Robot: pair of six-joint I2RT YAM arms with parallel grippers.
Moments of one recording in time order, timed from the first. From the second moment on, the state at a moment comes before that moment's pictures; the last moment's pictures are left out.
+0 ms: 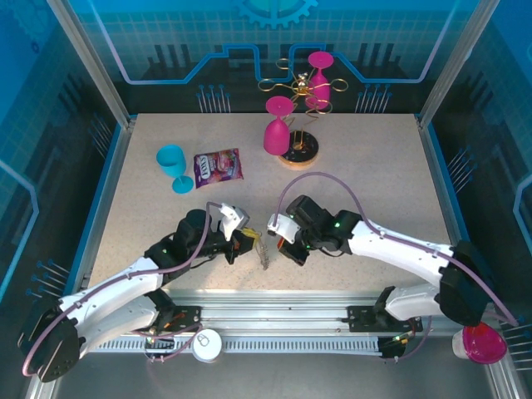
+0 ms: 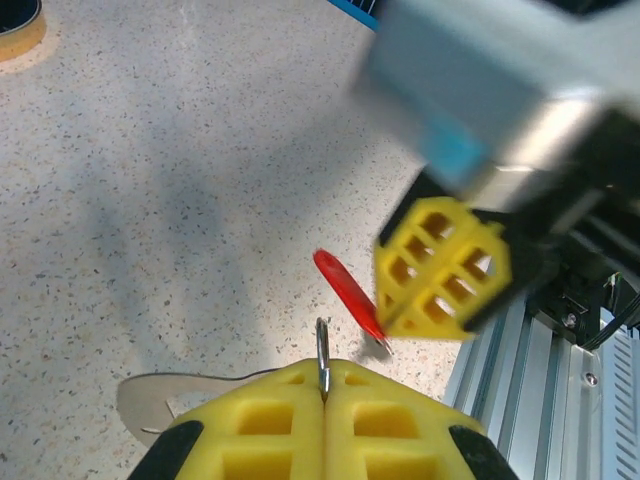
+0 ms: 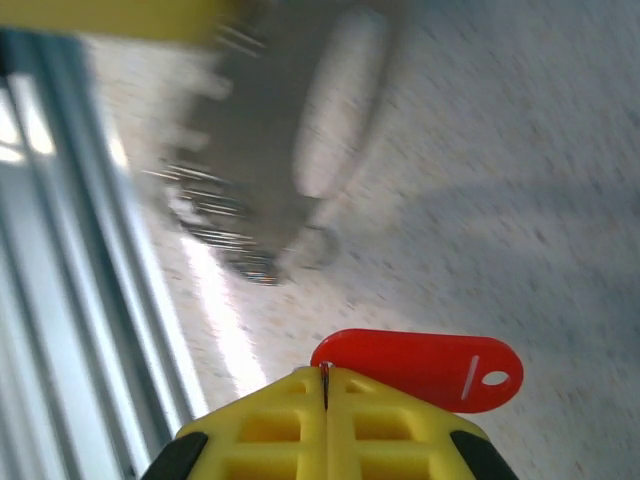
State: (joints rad) left arm -0.67 0.89 0.43 0.03 0.42 -0.18; right arm 0.90 1.29 0.89 -0.59 -0.23 -0.19
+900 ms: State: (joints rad) left arm -0.67 0.90 0.43 0.08 0.47 -0.16; right arm 0.89 1.38 0.98 -0.56 -0.68 -0.22
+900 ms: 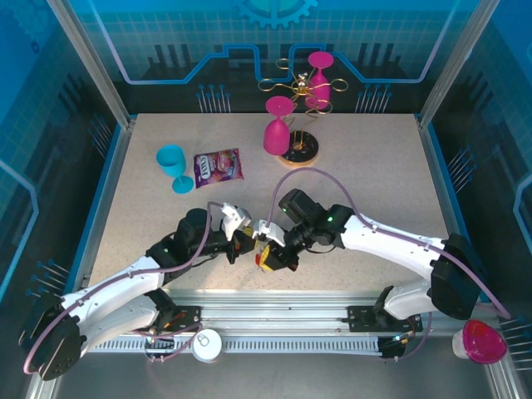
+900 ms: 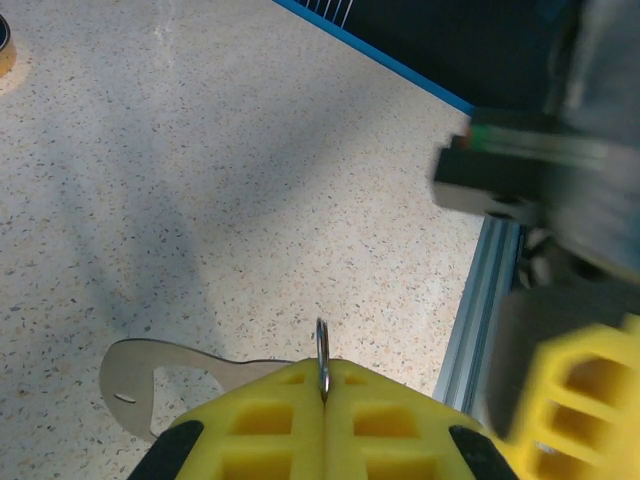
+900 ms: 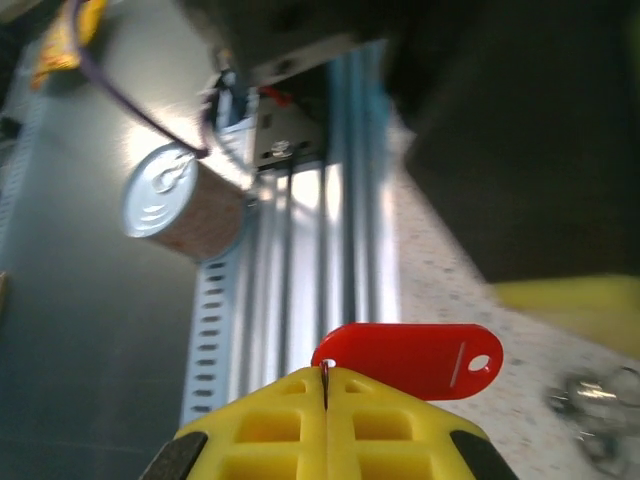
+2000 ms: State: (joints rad) left arm -0.66 0.88 0.42 0.05 0.46 -0.14; right arm 0.84 1.04 0.78 -0.39 -0.40 -0.25
